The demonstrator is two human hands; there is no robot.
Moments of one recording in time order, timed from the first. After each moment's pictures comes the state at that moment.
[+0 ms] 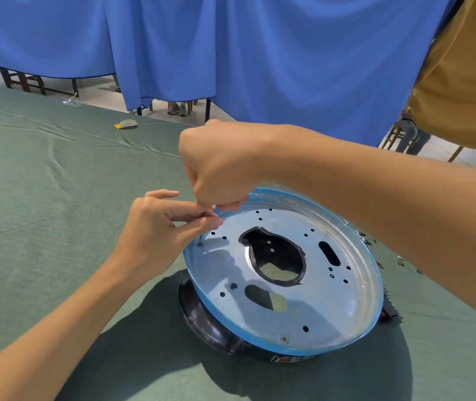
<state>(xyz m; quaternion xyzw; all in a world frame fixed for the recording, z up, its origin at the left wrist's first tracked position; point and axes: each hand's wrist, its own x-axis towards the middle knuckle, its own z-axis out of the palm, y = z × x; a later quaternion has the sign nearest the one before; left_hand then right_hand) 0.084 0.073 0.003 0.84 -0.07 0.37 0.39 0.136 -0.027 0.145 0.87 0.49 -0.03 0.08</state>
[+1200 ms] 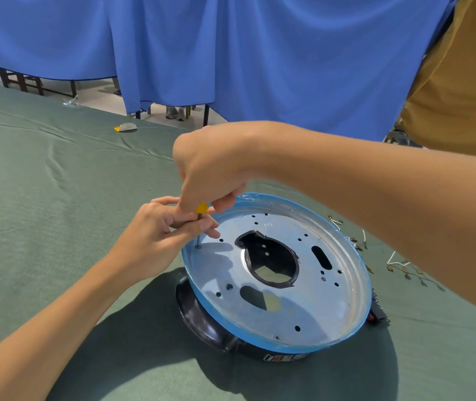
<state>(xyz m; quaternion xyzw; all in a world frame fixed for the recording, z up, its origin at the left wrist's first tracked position) 0.081 0.084 -0.001 0.83 -0.11 0.27 0.48 0.127 -0.015 0.155 0.87 0.48 -0.06 0.11</state>
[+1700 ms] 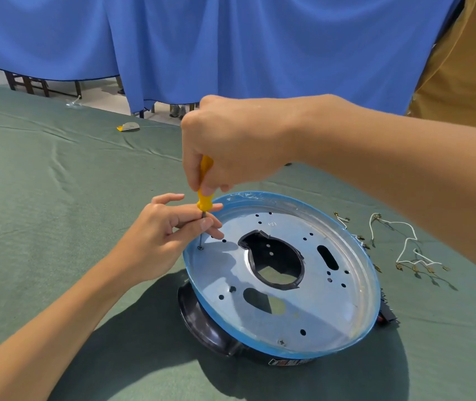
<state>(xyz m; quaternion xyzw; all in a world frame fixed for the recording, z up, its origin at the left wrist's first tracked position) 0.086 0.087 -0.003 0.87 -0.13 0.25 0.40 0.132 -0.035 0.169 0.81 0.57 0.05 0.16</state>
